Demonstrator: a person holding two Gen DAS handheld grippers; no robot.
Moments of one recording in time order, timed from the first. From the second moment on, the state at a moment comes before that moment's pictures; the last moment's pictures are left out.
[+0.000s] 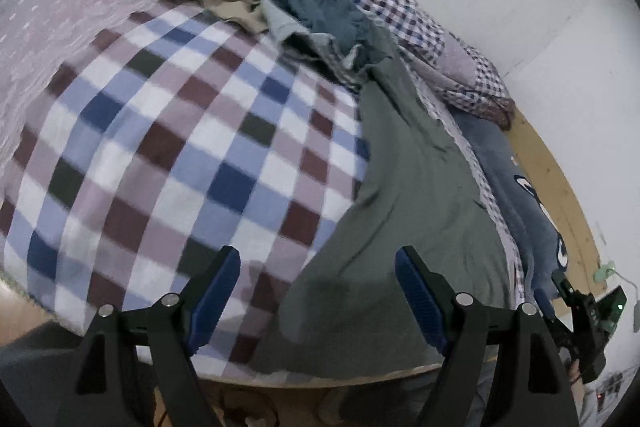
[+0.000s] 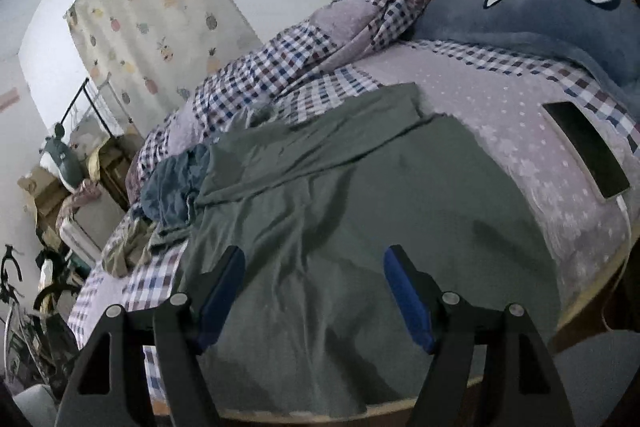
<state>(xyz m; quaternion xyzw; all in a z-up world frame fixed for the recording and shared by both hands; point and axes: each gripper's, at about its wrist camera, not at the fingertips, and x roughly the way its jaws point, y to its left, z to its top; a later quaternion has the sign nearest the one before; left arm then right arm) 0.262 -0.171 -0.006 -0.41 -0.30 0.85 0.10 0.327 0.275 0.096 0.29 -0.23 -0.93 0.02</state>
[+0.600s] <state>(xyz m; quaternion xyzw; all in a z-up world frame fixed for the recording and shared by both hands) 0.268 -0.163 -0.046 -0.47 -0.33 0.81 0.08 0.346 0.233 0.088 0.31 -0.16 -0.93 0.06</state>
